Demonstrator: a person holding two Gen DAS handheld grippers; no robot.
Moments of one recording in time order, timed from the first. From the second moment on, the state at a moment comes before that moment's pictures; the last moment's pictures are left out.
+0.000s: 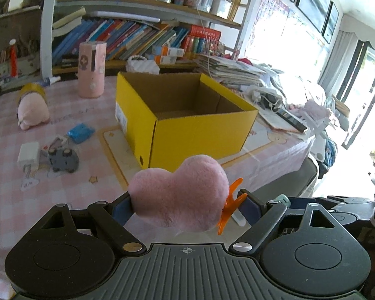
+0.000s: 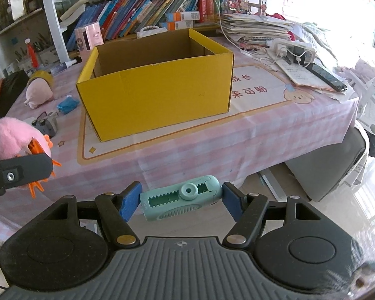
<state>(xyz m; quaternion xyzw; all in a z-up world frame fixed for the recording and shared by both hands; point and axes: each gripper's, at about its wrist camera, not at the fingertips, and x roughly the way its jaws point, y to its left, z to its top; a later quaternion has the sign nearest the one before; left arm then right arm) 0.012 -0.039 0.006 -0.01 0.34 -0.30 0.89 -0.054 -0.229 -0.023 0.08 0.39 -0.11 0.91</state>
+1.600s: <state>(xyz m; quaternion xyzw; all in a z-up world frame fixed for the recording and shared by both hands) 0.195 -0.149 0.003 -0.02 0.32 -0.17 0.93 0.208 -0.297 -0.020 -0.23 0.34 0.20 0.89</state>
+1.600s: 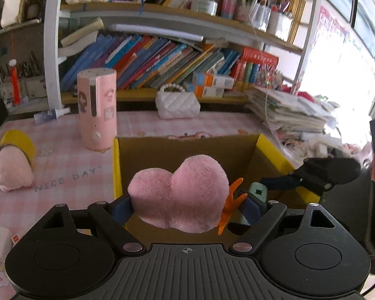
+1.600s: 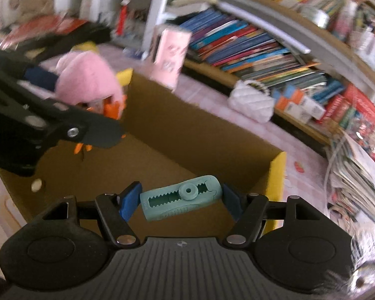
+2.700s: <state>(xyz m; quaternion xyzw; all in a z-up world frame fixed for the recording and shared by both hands) 0.207 -0.175 -0.008 0.06 0.32 -0.19 0.93 0.212 -0.300 -0.027 -0.20 0.42 0.15 0.87</state>
